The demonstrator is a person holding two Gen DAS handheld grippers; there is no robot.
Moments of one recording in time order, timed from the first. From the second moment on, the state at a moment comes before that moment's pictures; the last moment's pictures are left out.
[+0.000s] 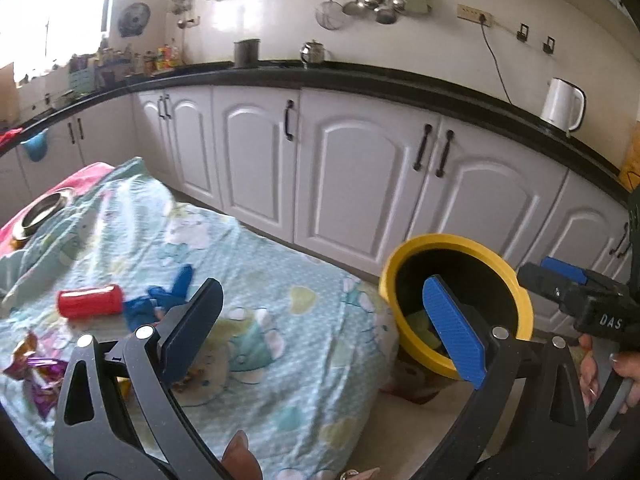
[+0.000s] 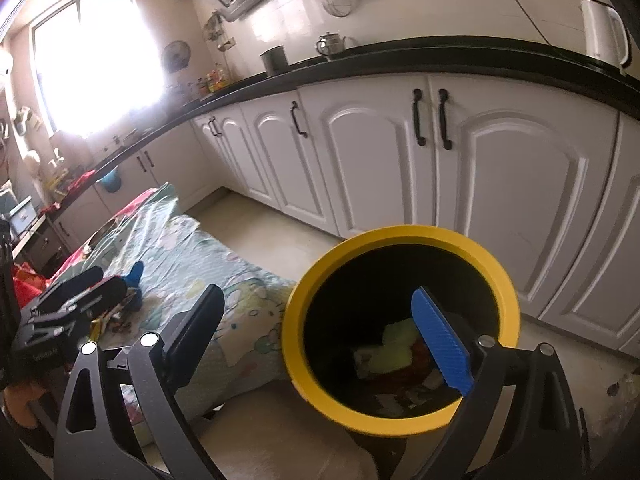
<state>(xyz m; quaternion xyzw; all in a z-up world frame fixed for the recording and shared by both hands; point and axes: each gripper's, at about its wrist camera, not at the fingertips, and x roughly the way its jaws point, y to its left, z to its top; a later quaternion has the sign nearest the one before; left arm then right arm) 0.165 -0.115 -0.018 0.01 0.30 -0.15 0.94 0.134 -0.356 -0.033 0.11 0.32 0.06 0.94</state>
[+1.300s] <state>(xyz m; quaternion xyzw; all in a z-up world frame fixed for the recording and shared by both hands) 0.131 0.037 -0.005 -0.02 0.26 0.02 0.96 0.147 -0.192 -0.018 0.03 0.33 0.22 0.92</state>
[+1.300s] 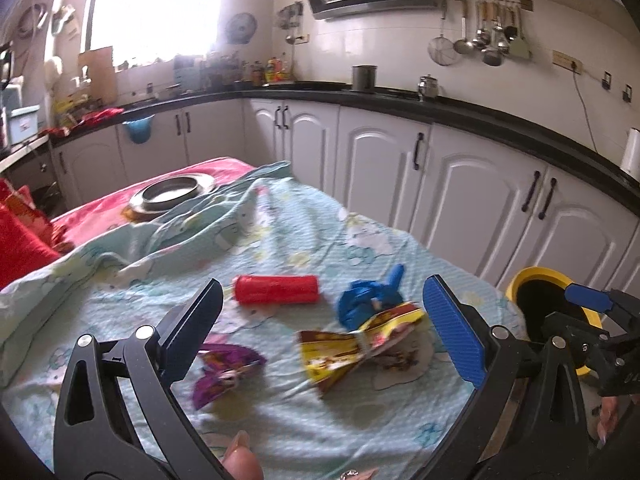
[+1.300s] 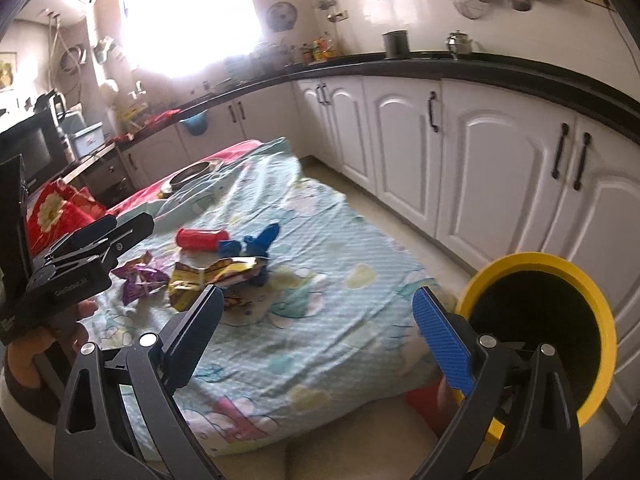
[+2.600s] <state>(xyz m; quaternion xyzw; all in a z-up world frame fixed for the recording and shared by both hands) 0.133 0.106 -0.069 -0.06 0.35 0.05 0.93 0.233 -0.104 -0.082 0.14 0.44 0.25 0.85</state>
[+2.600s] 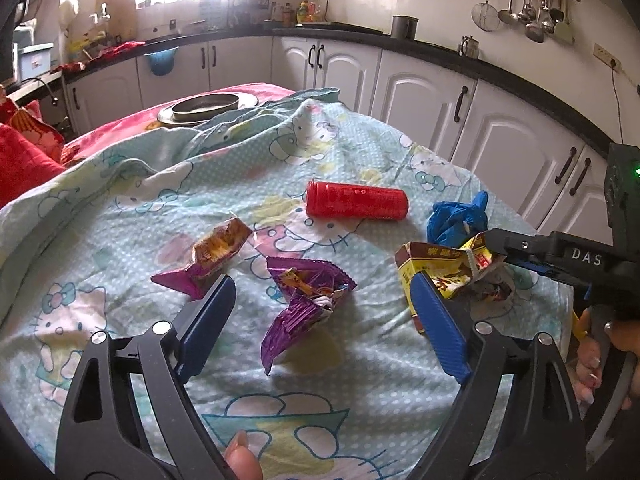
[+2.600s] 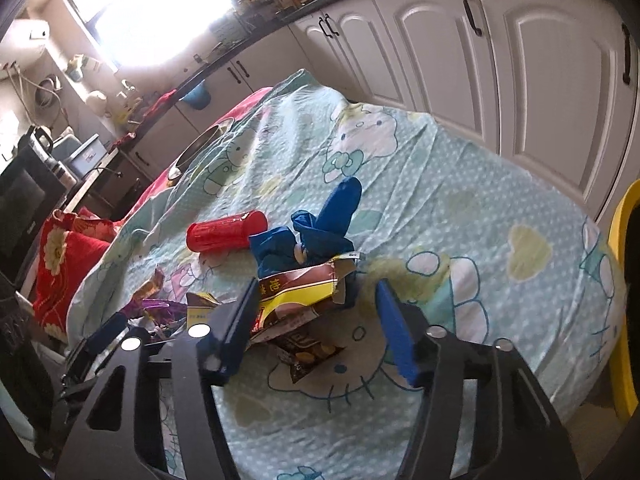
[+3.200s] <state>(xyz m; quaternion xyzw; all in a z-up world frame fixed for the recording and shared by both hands) 0.136 0.117 -0.085 -0.10 0.38 0.05 0.92 0.211 -0.114 -0.064 0.12 0.42 0.28 0.85</state>
